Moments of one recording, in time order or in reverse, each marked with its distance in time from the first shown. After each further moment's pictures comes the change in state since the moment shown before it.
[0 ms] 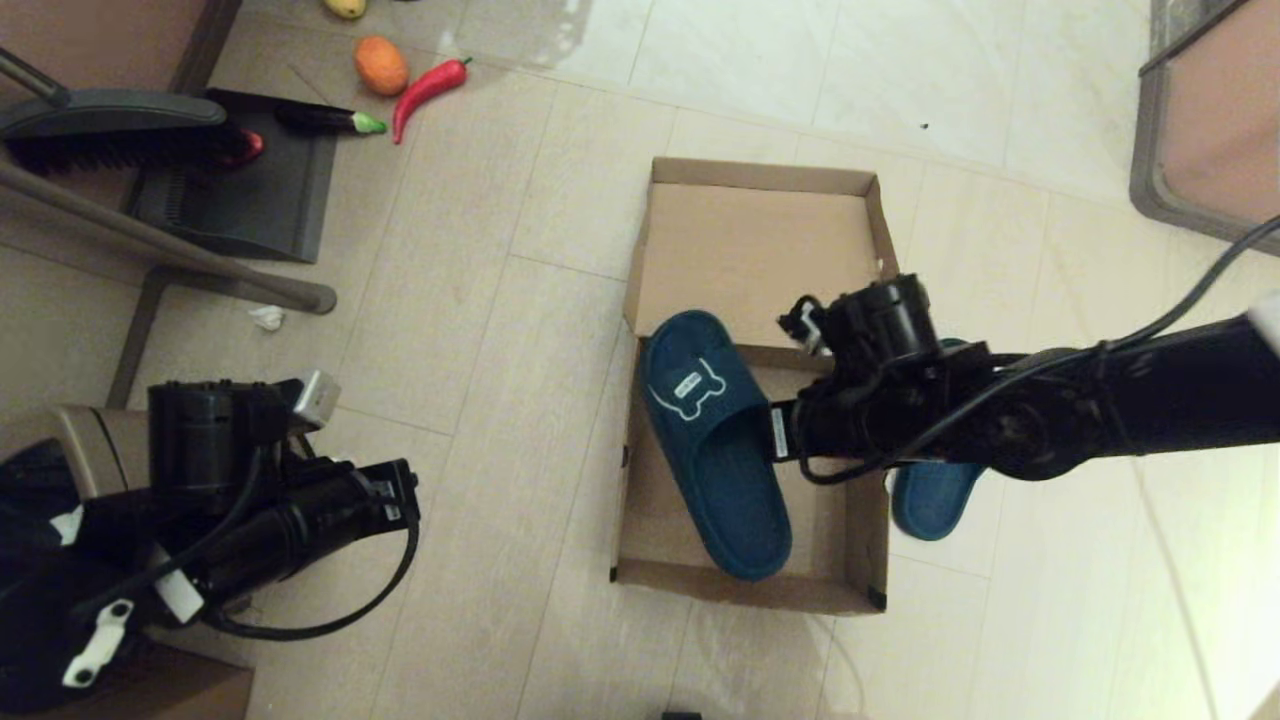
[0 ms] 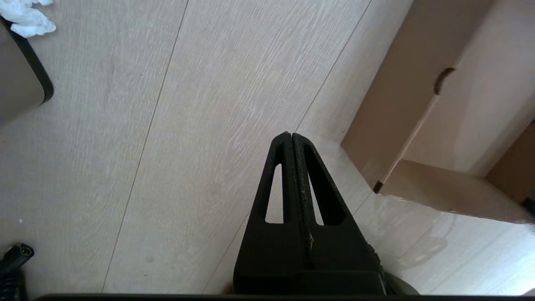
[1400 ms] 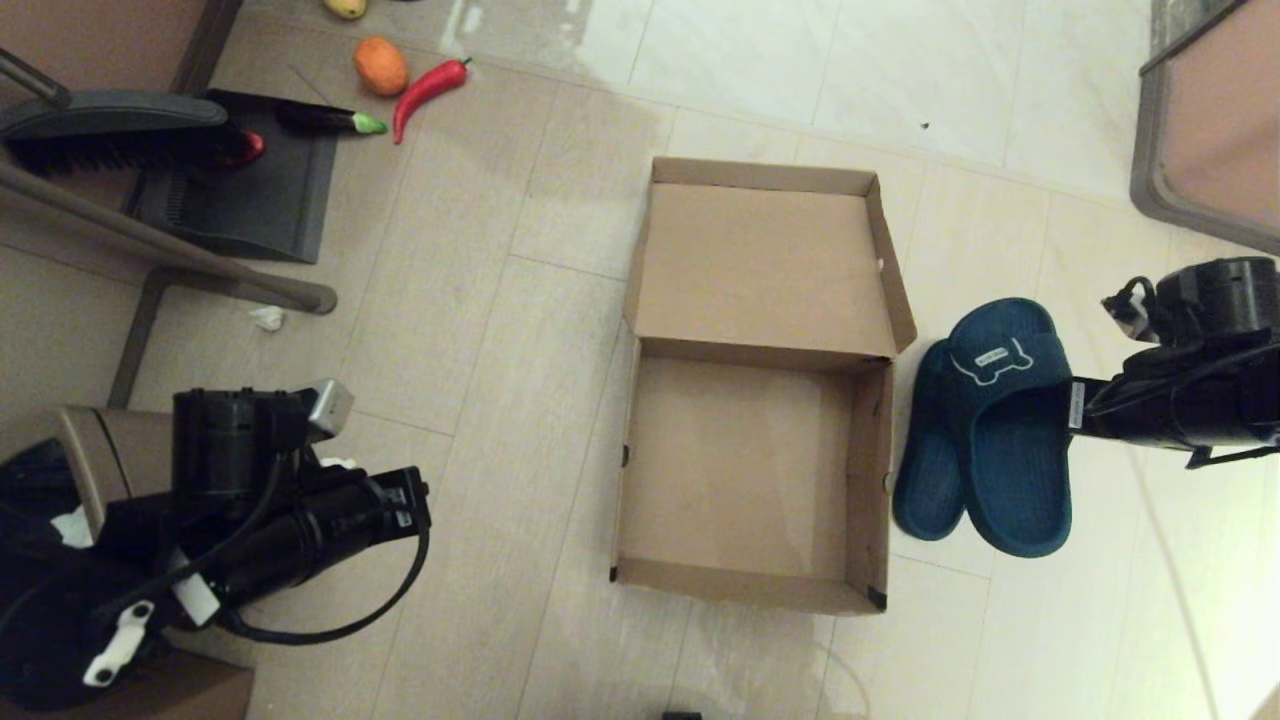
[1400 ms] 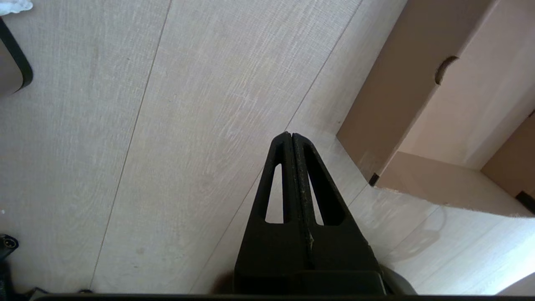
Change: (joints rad) left arm -0.016 0.031 0.001 -0.002 -0.008 -0.030; right arm -0.662 -0.137 0.169 0.043 -0.029 -0.072
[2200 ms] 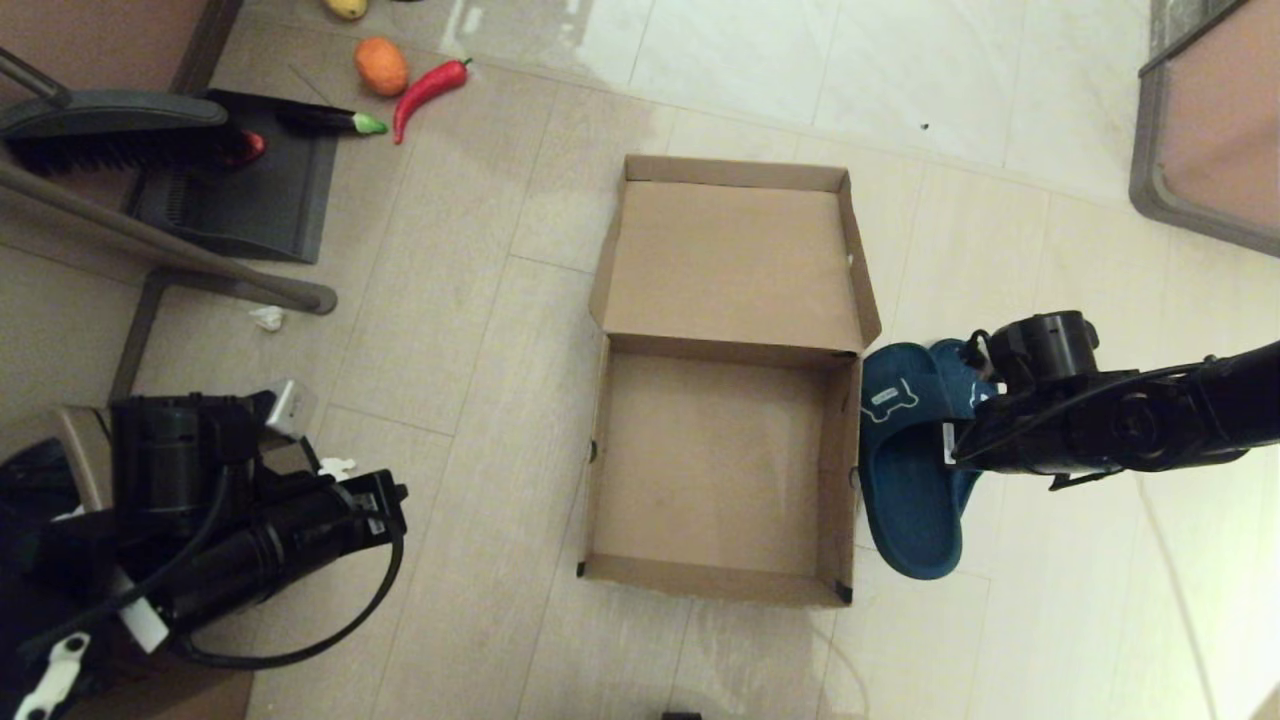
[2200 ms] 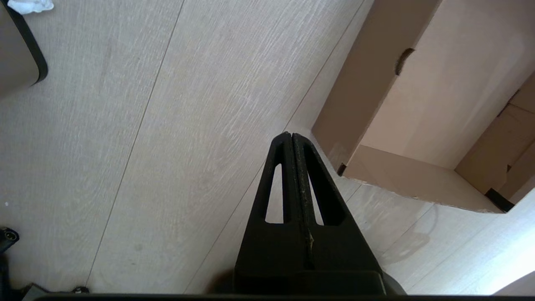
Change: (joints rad) left arm 0.011 -0.091 0.052 0.008 0.006 -0.021; right arm 0.218 0.183 -0.020 -0.078 -0.096 0.010
